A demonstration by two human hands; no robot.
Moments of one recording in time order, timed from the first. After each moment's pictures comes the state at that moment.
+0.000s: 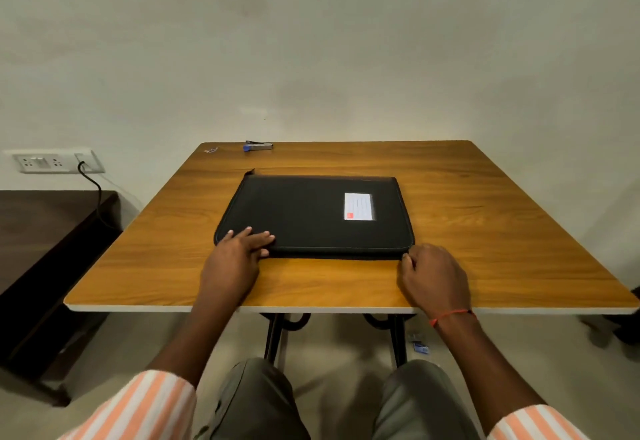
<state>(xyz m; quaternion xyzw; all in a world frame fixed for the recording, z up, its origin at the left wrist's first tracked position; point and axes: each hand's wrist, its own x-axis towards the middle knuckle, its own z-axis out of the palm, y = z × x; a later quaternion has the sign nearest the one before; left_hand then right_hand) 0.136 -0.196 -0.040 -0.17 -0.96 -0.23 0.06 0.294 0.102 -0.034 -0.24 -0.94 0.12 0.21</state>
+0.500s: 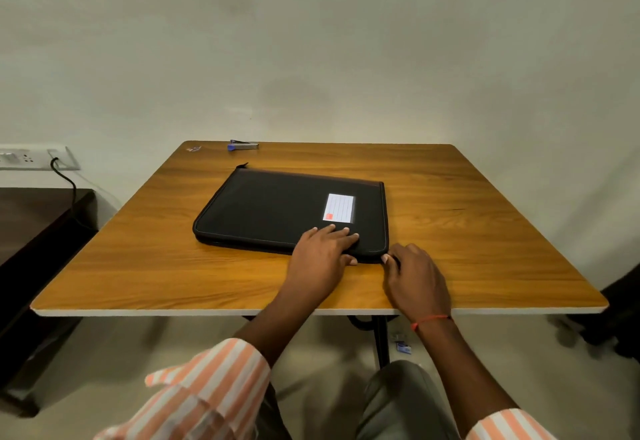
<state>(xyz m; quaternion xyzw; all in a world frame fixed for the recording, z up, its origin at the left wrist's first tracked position) 0.188 -0.050 -0.024 -0.38 -0.91 -0.12 0.05 0.295 0.102 -0.043 -0.22 -0.93 0.15 0.23</state>
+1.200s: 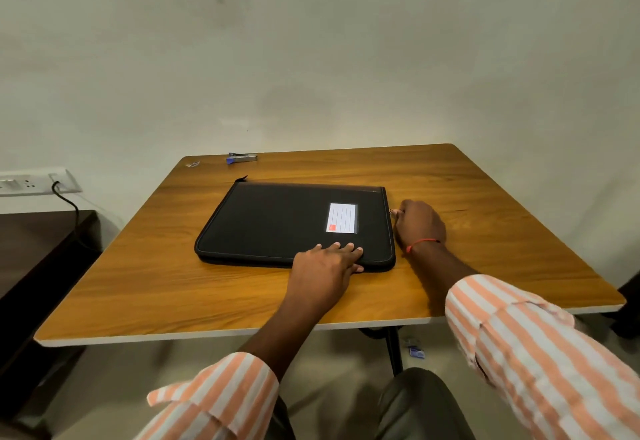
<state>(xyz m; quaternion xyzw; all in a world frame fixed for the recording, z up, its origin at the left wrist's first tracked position) 0.192 -0.057 -0.016 -0.41 -0.91 -0.07 0.06 0.183 0.179 -0.024 -0.33 -0.92 0.10 0.20</state>
